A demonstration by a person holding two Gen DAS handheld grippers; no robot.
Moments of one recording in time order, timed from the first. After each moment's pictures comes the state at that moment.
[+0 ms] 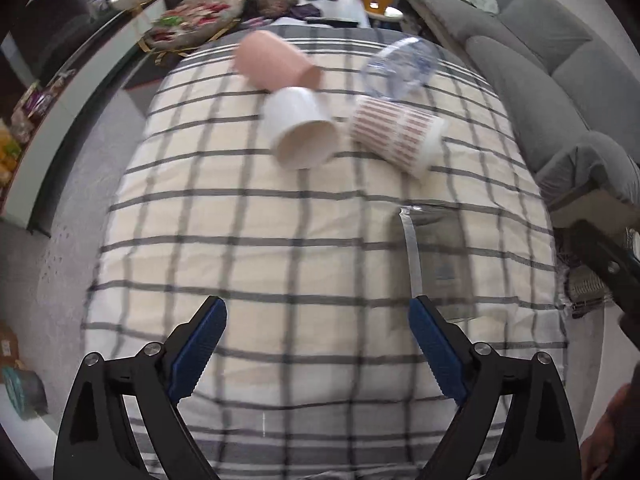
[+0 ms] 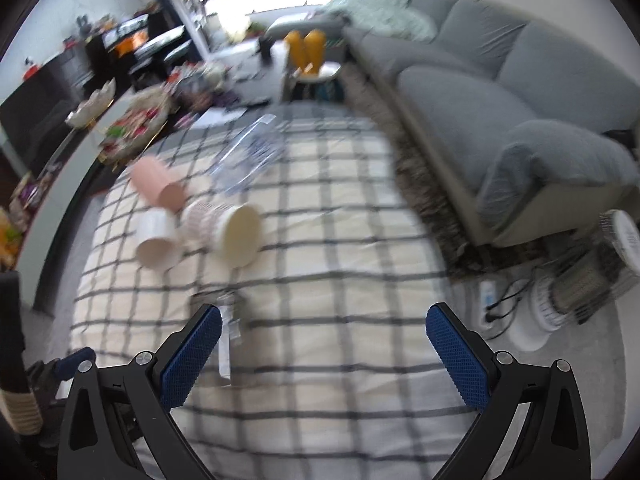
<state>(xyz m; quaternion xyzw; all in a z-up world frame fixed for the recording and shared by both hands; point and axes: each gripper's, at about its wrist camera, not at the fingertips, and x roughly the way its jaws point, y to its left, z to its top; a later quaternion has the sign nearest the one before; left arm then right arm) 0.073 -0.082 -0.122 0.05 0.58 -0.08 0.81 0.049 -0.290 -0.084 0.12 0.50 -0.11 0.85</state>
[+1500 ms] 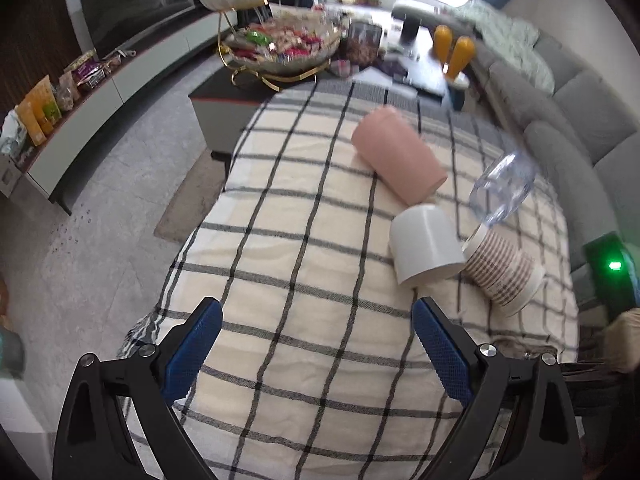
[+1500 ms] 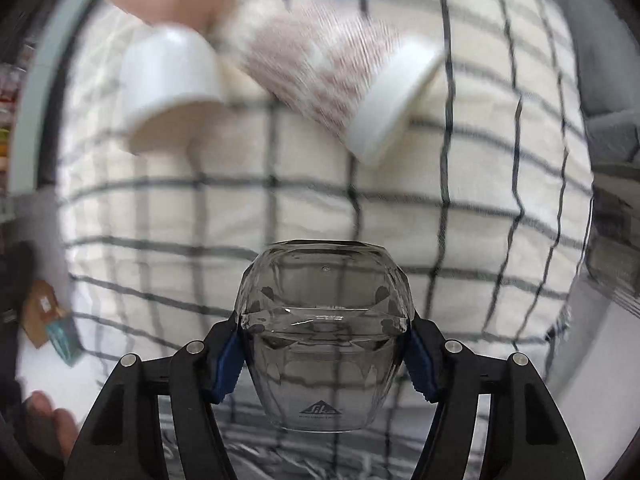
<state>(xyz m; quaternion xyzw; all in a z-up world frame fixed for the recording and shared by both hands) 0.152 0.007 -0.105 -0.04 0.52 -0.01 0.86 0.163 -0.197 -0.166 0.11 0.72 -0.01 0.68</state>
